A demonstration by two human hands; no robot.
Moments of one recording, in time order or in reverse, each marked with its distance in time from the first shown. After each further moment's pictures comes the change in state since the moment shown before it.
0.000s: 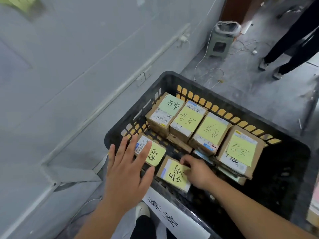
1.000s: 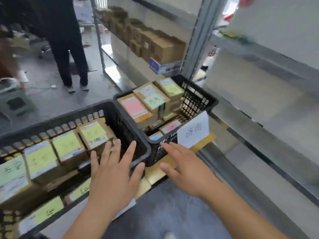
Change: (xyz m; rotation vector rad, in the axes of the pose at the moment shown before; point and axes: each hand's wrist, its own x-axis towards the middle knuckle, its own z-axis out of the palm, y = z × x) left_hand -0.058 0.131 -0.065 0.027 -0.228 1.079; right_hand -0.344 -0.049 0.126 0.226 0.973 0.620
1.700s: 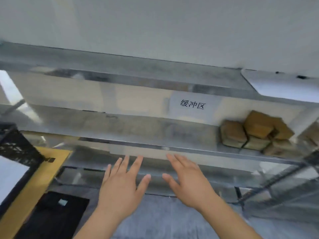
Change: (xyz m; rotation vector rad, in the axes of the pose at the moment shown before) left_hand -0.103 0.534 0.163 0.079 -0.222 0.879; right_hand -0.434 0.369 -0.052 0.097 0.378 0.858
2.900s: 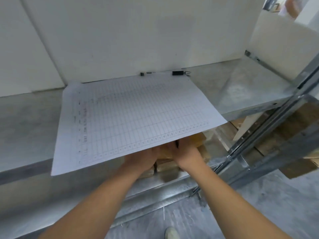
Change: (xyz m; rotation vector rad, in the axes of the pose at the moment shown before) left_hand 0.370 0.505 0.150 -0.267 -0.037 0.438; right_hand 0.117 0.514 -0.150 0.423 0.434 0.510
